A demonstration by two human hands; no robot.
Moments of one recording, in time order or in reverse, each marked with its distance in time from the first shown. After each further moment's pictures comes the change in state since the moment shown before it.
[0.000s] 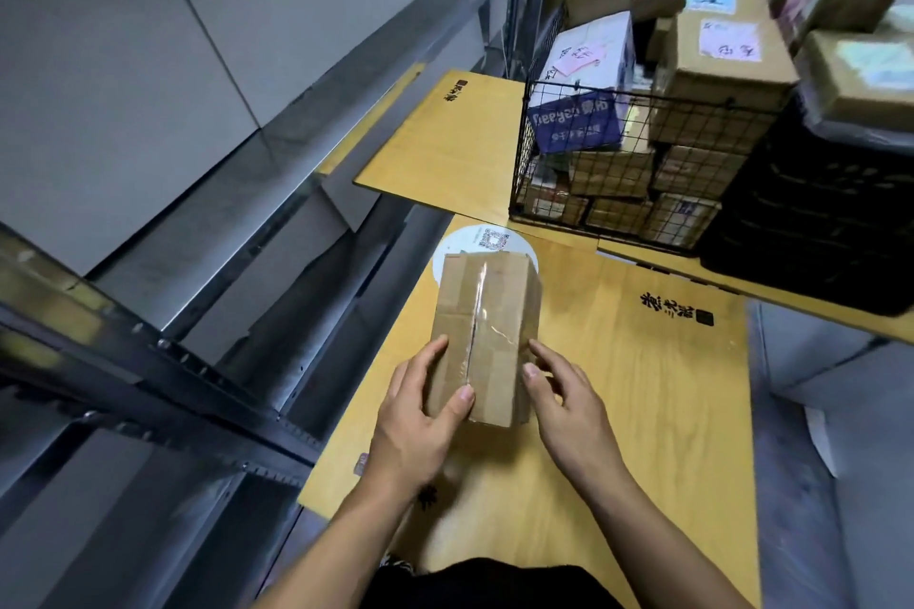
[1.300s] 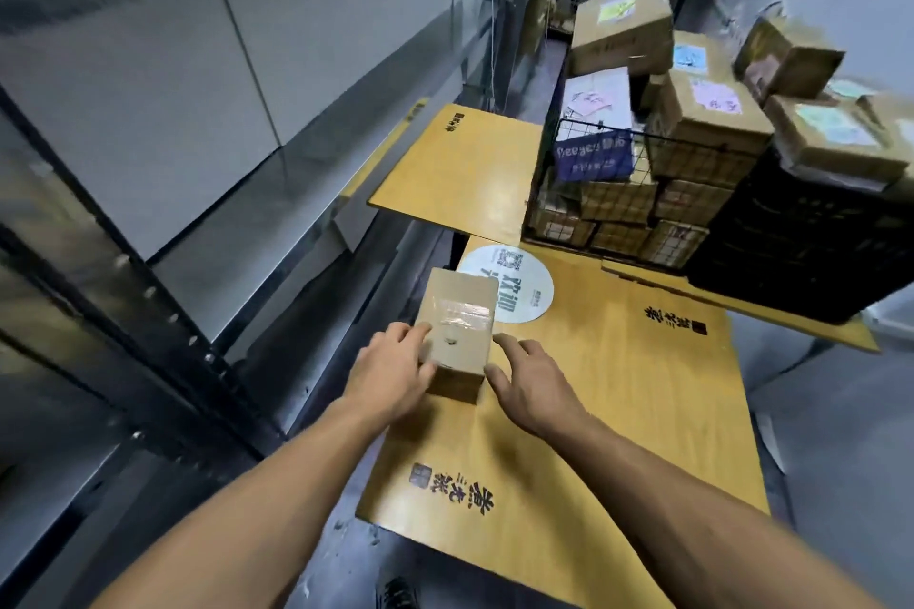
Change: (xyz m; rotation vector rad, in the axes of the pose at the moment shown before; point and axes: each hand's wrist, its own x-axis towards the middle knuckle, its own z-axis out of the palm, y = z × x) left_hand 0.086 -0.071 -0.102 0.679 -0.247 0.077; right_hand 0.031 -0.034 0.105 -0.816 -0.127 -0.018
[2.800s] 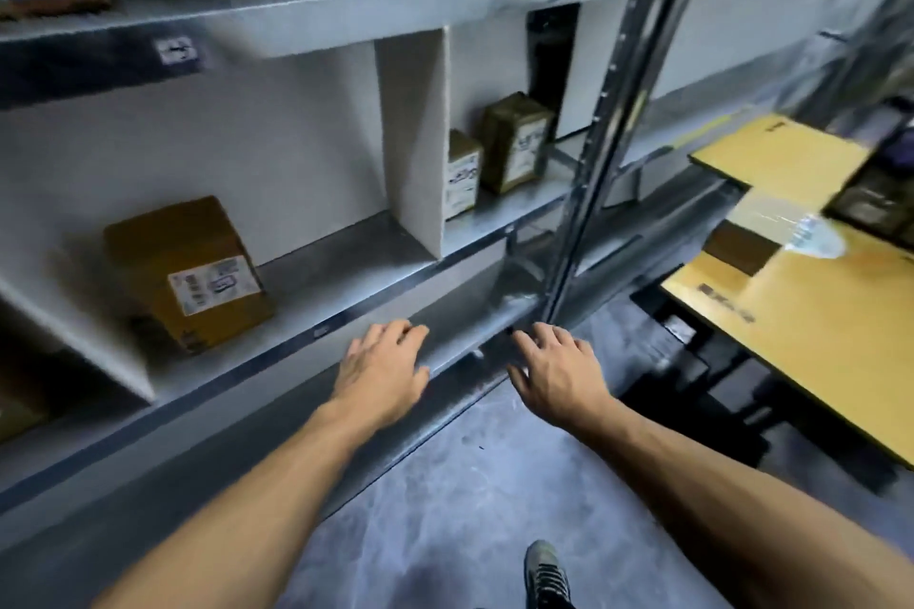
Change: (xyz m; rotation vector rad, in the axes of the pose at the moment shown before) left_hand -0.716 -0.151 -0.066 0.229 0.266 -0.470; right_hand -0.487 -0.230 0.221 -0.481 0.050 -0.819
